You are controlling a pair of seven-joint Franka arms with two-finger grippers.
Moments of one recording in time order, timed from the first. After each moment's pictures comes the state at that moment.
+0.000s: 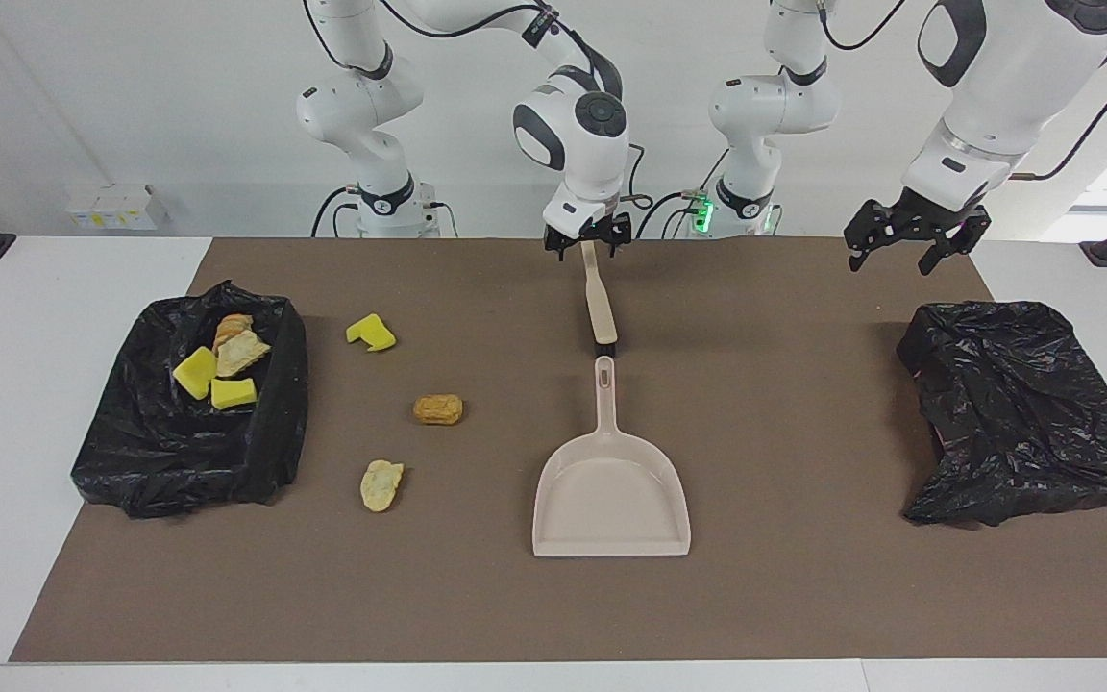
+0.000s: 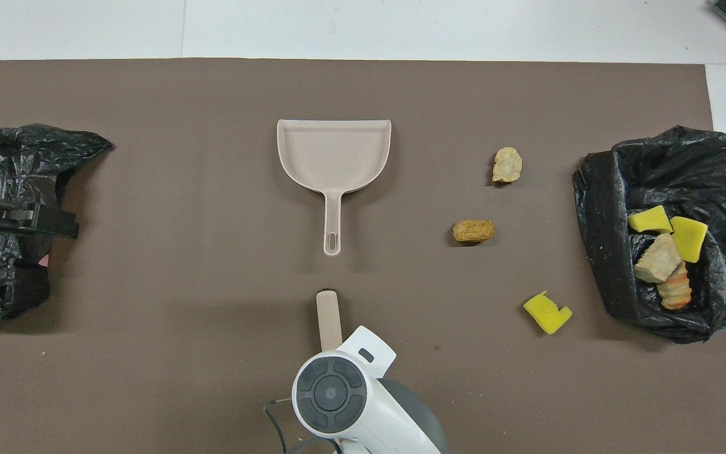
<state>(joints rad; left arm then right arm) -0.03 -0.08 -0.04 -1.71 -0.01 1.62 0.05 0.67 0.08 0.24 -2.12 0.17 2.06 0.74</state>
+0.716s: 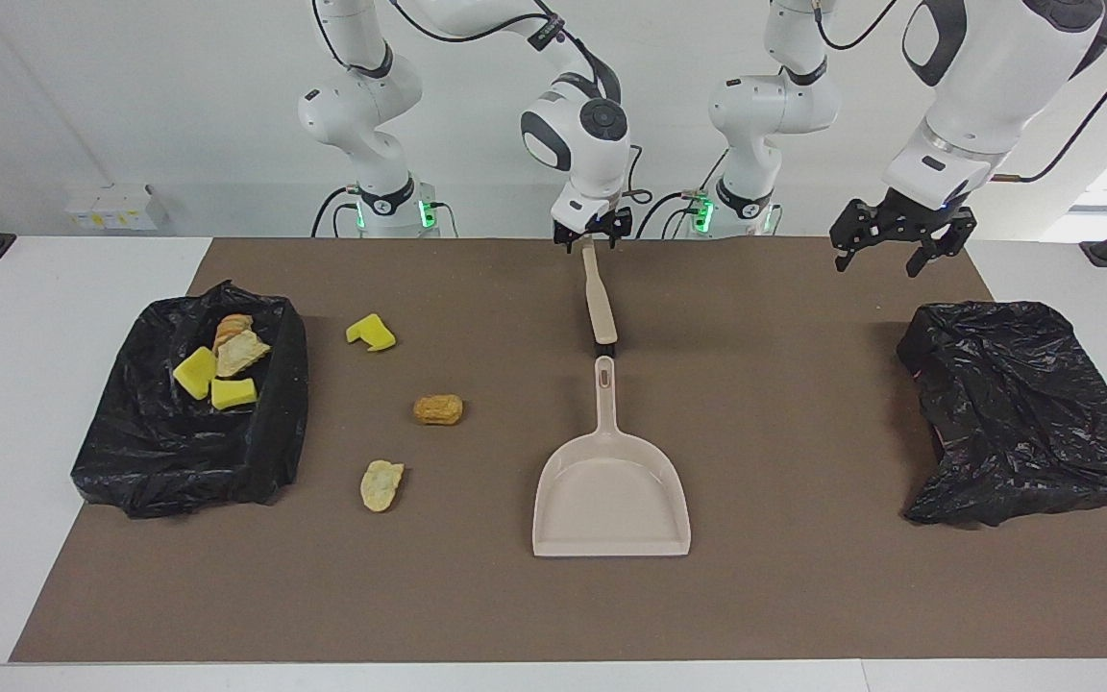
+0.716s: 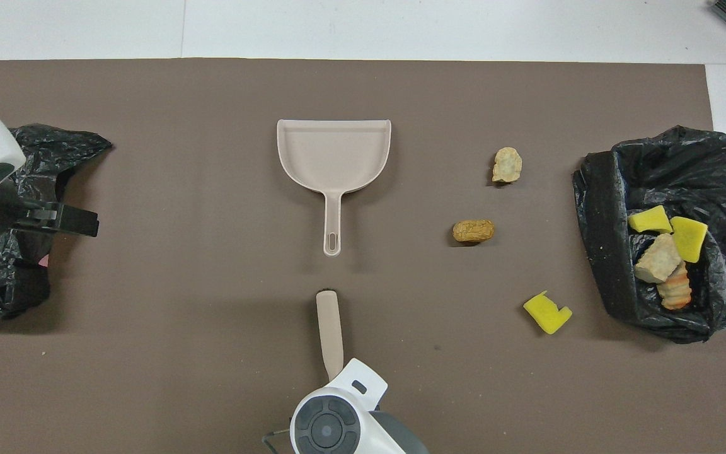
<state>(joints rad) -0.07 -0.08 -0.07 -1.72 -0.01 1.68 0.05 0.74 0.07 0.23 -2.23 0.21 2.17 0.74</state>
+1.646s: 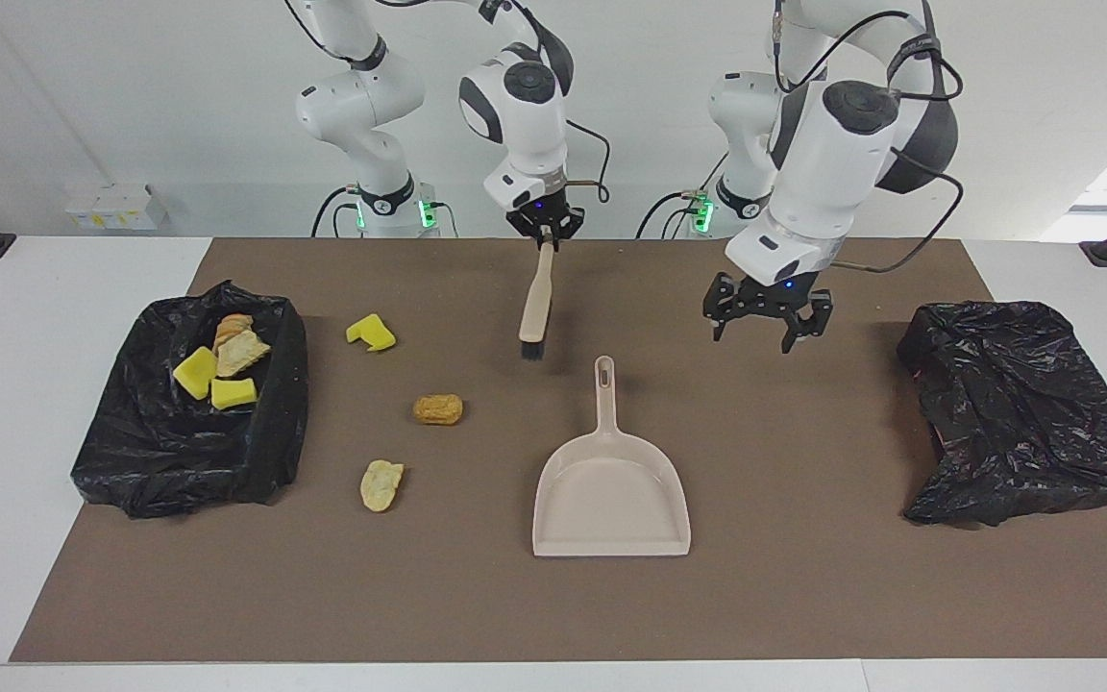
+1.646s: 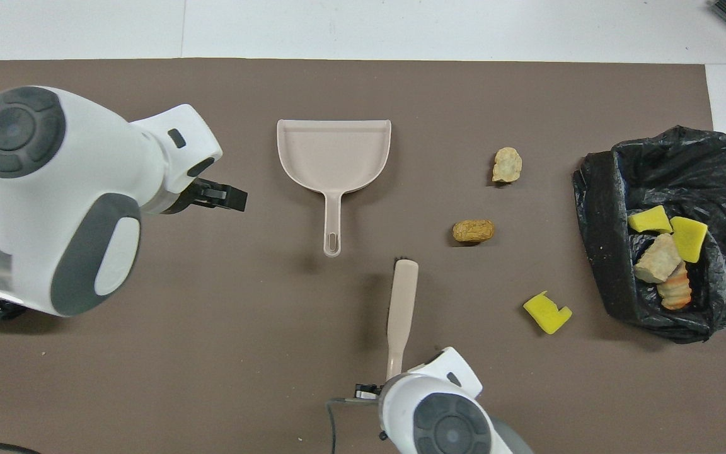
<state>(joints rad) -0.31 0.12 -0.08 -1.75 -0.01 1.98 -0.13 0.54 -0.28 0.22 -2.43 0.21 2.12 0.86</state>
